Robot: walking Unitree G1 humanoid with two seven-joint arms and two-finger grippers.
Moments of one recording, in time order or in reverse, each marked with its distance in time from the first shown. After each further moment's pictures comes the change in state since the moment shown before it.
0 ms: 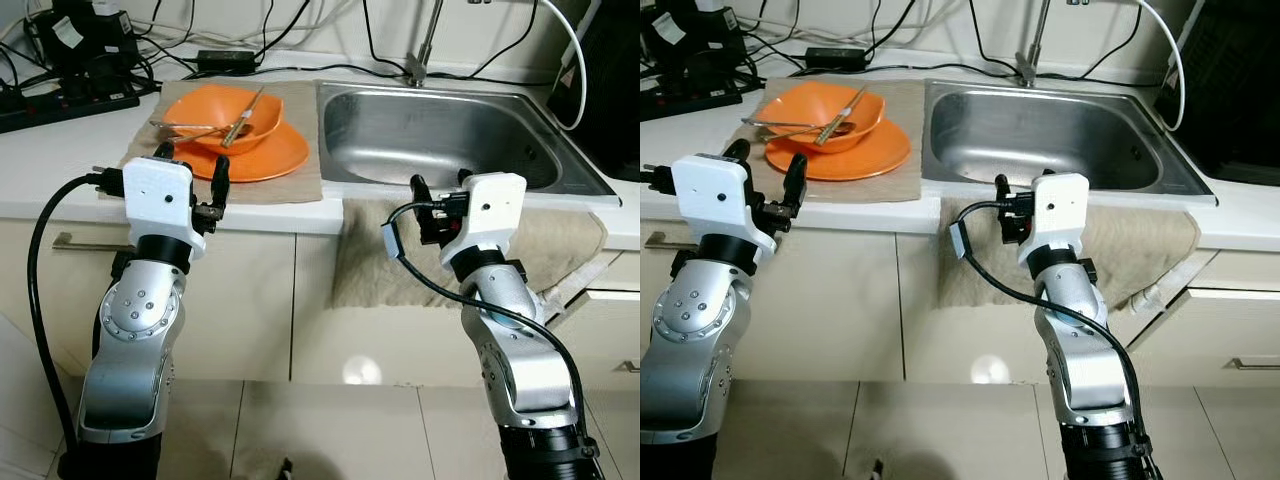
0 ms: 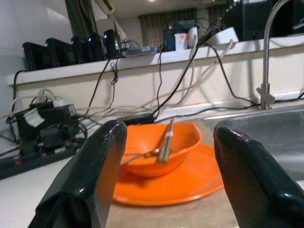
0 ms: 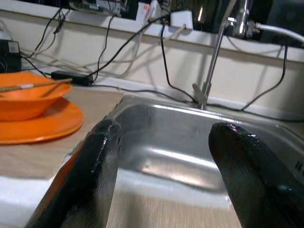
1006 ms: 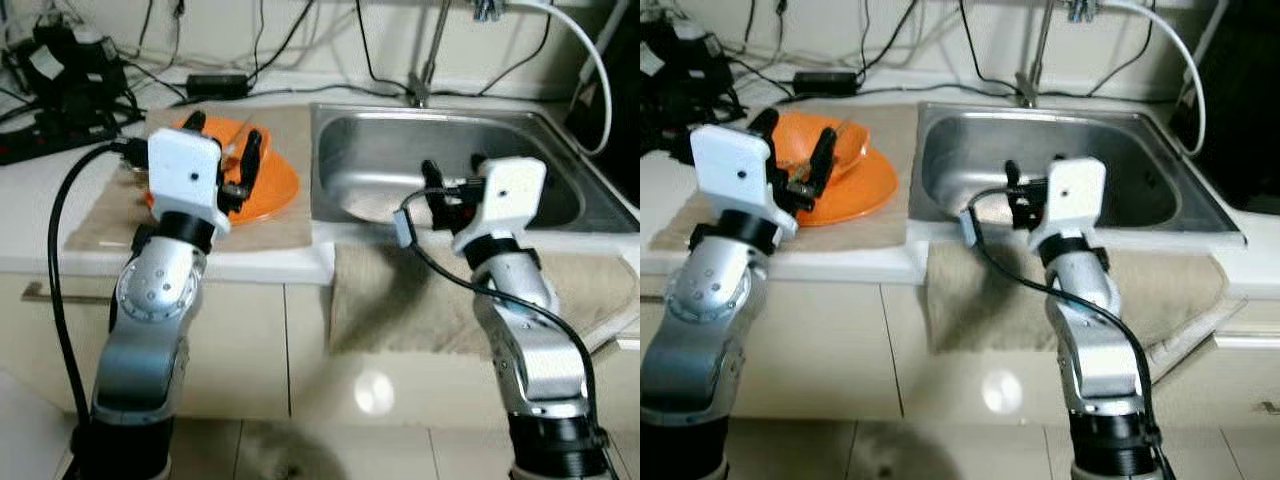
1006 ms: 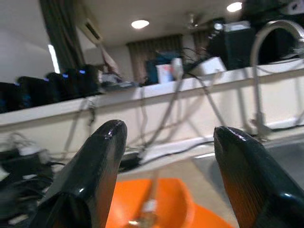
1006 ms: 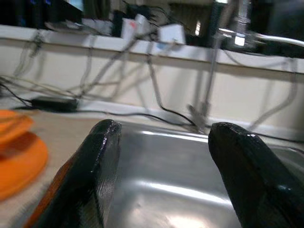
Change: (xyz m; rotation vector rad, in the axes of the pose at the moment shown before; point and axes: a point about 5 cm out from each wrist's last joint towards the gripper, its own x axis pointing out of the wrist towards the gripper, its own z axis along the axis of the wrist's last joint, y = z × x) left arm 0.012 -0.013 0.028 0.007 -0.101 -0.077; right arm 0.005 -0.007 0.010 0.047 -0.044 -0.012
